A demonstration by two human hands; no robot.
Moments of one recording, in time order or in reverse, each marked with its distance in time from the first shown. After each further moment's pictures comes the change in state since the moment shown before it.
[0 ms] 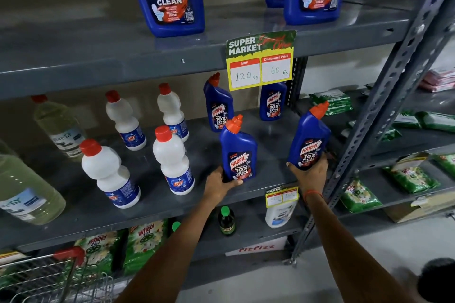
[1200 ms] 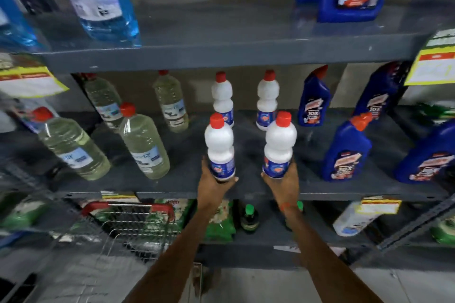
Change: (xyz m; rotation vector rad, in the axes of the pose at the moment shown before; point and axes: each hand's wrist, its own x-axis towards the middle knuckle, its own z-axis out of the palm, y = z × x) left_hand -0.084 -0.109 -0.207 -0.034 0.506 -0.133; right_hand -0.221 -0.098 0.186 0.094 -0.432 -0.019
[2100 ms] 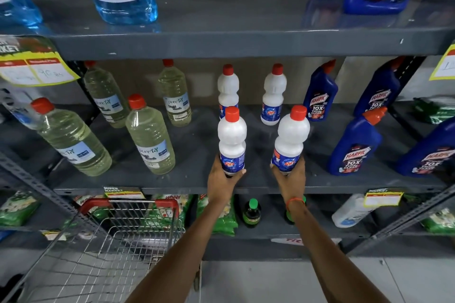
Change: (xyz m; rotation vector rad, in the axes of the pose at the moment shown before) left_hand -0.003 -0.001 -0.006 -0.020 -0.047 0.102; right_hand -0.014 -0.001 0.008 0.099 0.046 -0.023
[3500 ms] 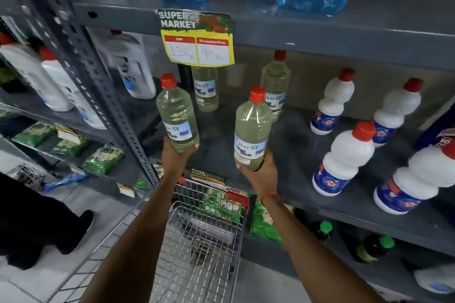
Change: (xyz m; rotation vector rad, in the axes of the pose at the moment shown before) left_hand 0.076 -0.135 -0.296 -0.006 0.492 -0.260; right_hand -0.109 -0.056 0.252 -0.076 -0.461 -0.094
